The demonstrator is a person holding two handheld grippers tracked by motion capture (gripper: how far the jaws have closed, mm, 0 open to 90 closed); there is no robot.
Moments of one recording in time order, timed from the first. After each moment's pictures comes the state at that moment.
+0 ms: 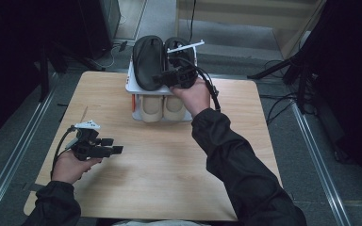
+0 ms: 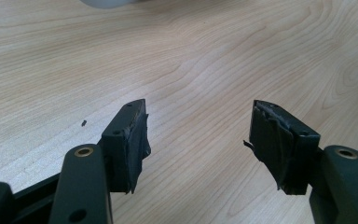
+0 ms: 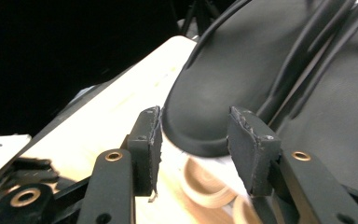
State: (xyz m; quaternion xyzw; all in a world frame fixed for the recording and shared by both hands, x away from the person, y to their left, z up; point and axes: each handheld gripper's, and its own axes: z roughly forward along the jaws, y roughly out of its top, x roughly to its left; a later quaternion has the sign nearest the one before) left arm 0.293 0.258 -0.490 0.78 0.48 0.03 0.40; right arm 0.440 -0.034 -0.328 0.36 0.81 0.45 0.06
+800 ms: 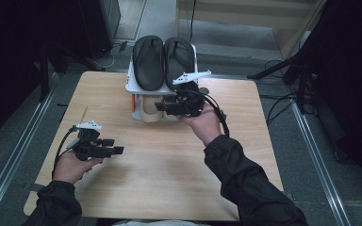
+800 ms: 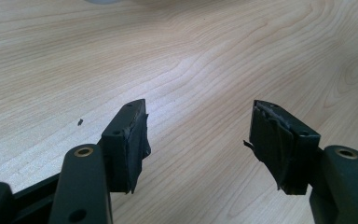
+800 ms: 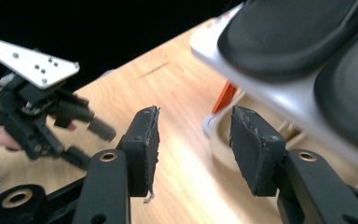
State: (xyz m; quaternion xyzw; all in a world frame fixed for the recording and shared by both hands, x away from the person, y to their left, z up) left arm 0.295 0.256 -0.493 0.79 0.48 0.02 0.39; right arm 0.384 -0.060 -0.368 0.28 0.83 0.47 0.05
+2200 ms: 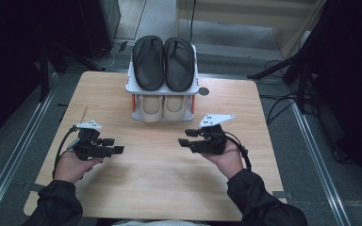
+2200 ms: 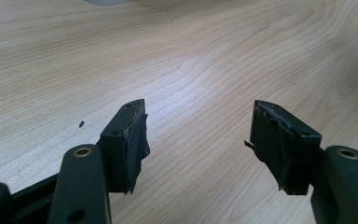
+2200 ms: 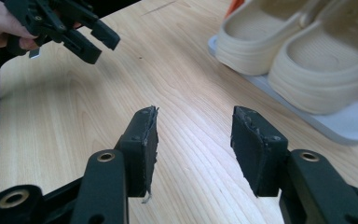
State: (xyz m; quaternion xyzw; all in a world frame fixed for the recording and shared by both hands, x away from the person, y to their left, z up) left arm 0.296 0.256 -0.494 0.78 0.48 0.02 0.40; right arm 0.330 -0.136 -0.451 0.26 0.84 0.47 0.04
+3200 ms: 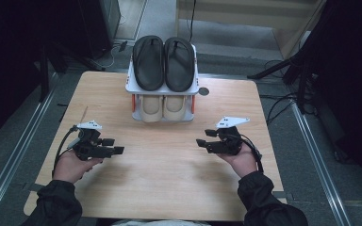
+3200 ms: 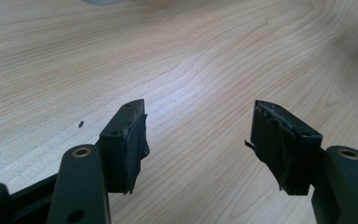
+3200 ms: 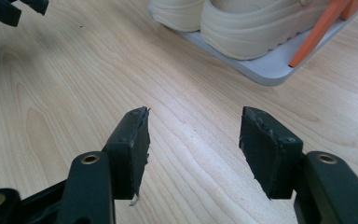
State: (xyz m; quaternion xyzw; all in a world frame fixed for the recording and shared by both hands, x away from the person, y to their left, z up) left arm 0.296 0.255 -0.493 0.79 0.47 0.03 0.39; right arm 0.343 -0.184 -0.474 0.31 0.84 0.43 0.08
